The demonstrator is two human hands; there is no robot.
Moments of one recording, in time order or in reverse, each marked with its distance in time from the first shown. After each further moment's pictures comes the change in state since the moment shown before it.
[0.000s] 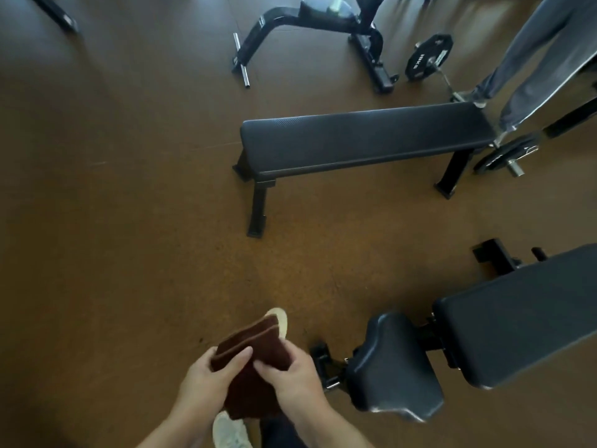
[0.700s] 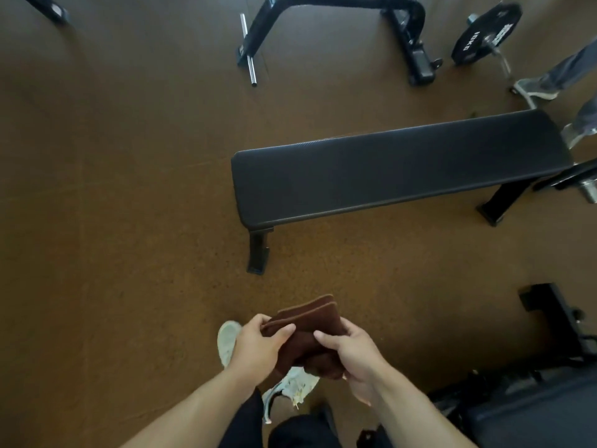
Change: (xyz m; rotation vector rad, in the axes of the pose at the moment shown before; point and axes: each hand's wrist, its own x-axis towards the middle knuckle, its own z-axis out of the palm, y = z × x) left_hand 0.150 0.326 0.084 0.051 0.108 -0.028; right_hand 0.234 -0.224 -0.164 0.207 -0.054 0.225
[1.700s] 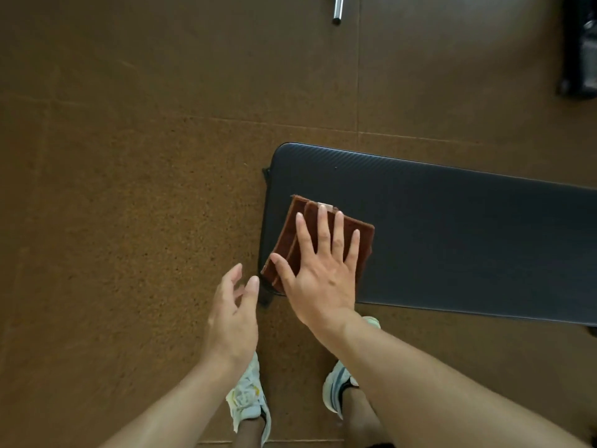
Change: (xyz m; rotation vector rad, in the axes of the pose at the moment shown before) left_hand 0.317 0.071 -0.049 -0.240 0.356 0.020; right_hand 0.373 -0.175 0.161 -1.620 0.244 -0.901
